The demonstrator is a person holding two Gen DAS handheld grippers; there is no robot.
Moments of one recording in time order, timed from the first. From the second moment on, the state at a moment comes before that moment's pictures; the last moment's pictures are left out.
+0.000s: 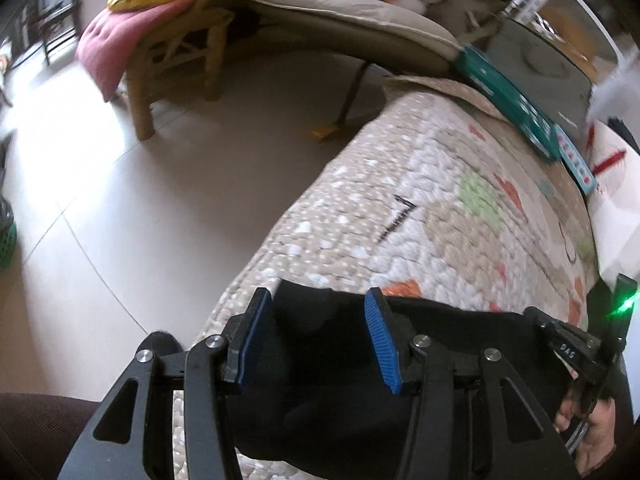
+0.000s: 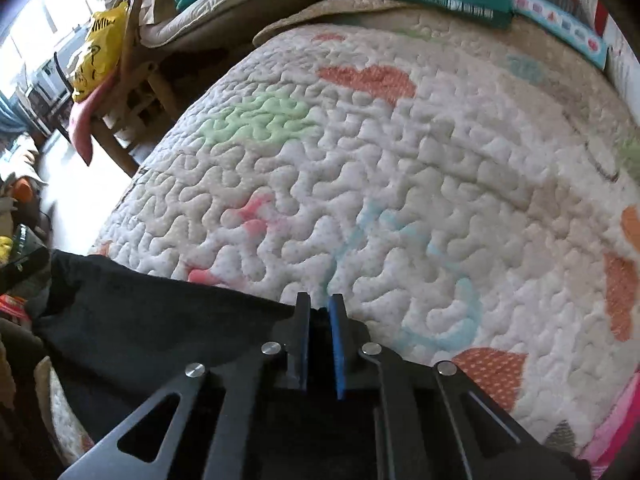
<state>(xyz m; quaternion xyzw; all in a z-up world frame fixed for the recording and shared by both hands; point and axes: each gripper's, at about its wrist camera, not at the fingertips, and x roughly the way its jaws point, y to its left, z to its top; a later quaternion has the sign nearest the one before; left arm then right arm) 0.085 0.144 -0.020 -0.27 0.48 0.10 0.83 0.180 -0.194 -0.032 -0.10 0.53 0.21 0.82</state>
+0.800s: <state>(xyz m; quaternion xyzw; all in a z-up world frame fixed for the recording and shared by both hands) 0.013 0.257 -0.038 -0.41 0.46 0.21 0.76 0.116 -0.015 -0.005 -0.13 0.51 0.39 0.75</state>
